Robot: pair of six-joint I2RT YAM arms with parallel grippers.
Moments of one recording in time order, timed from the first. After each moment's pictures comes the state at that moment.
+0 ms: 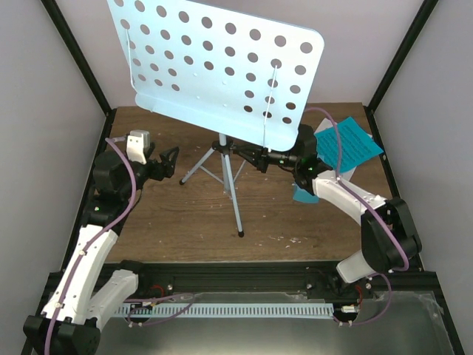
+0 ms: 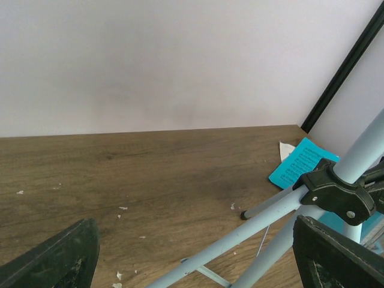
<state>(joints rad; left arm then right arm) -0.18 0.82 0.84 -0.21 0.28 -0.21 0.46 1.49 0.97 0.40 -0.84 0.18</state>
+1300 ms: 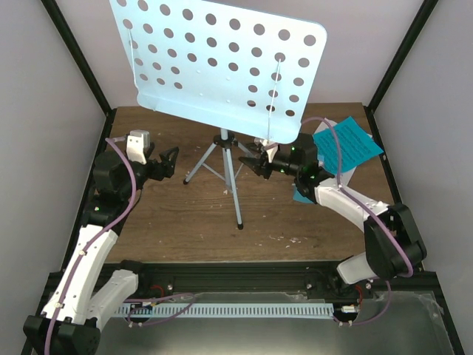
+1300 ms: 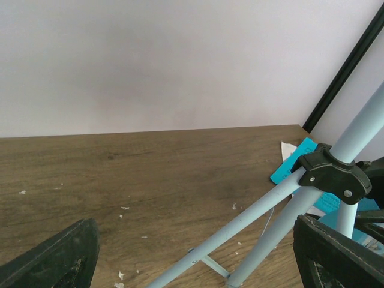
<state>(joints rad) -0.18 0.82 0.84 -0.21 0.28 -0.20 0.47 1.45 0.89 0.38 -0.64 -0.26</state>
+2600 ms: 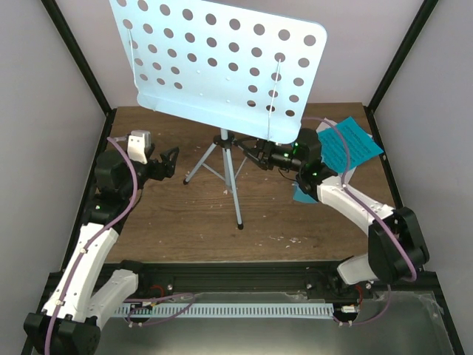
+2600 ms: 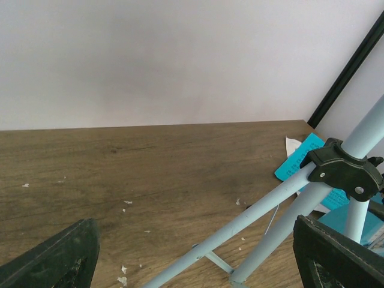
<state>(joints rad) -0.18 0.84 0.84 -0.22 0.27 -0.20 0.47 1.40 0.92 0.38 -0.70 1.11</state>
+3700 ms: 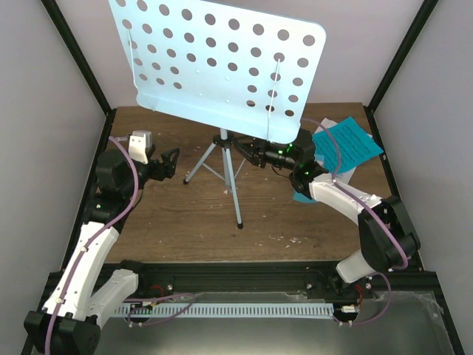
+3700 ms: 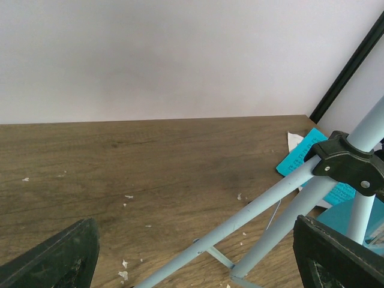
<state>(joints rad) -0.18 0.85 0.84 -0.24 0.27 -0.20 0.50 1.50 0.93 0.57 -0.70 1.32</state>
